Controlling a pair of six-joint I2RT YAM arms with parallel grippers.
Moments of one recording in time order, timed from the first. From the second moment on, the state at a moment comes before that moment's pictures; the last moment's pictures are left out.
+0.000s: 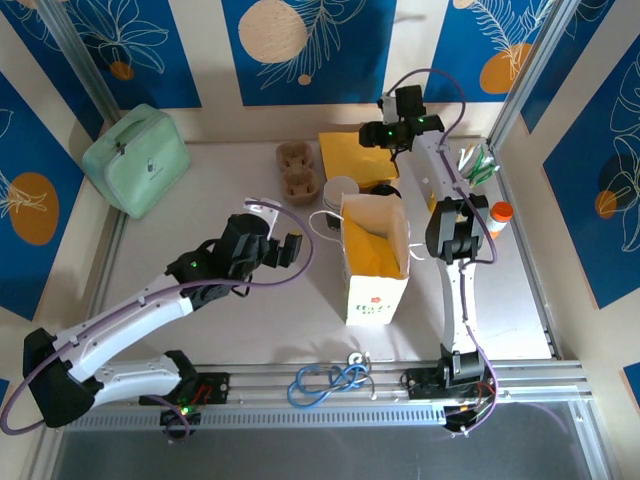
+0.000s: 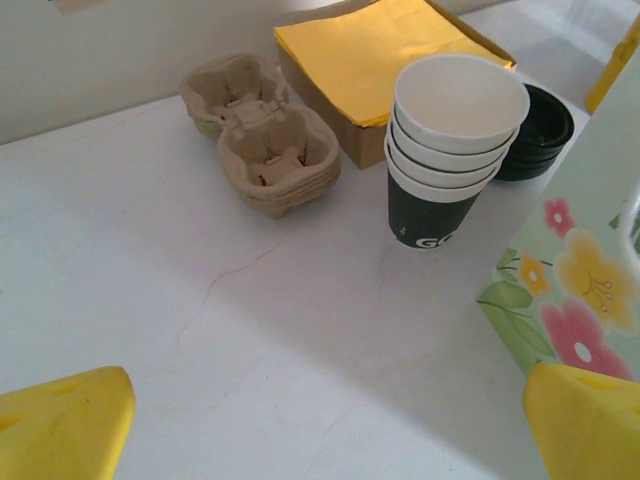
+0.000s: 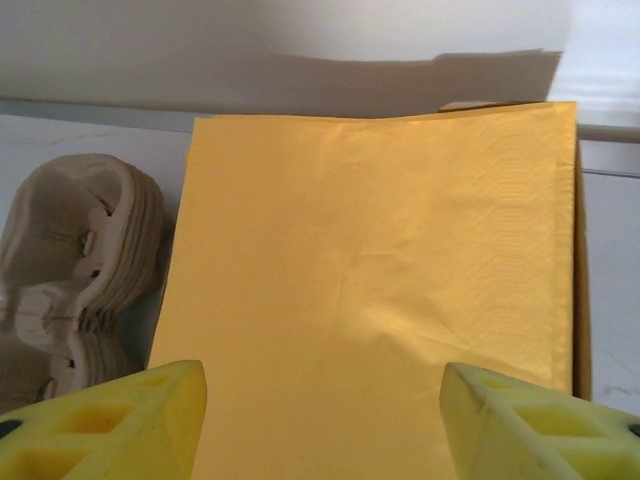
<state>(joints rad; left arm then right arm) -0.85 1.11 0.98 -0.45 -0.43 -0.24 0.15 2.45 2.45 -0.81 -0.29 0.10</state>
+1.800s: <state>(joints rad) -0.85 1.17 1.06 -0.54 -0.48 -0.24 0.17 2.69 2.56 -0.78 -0.25 -0.02</state>
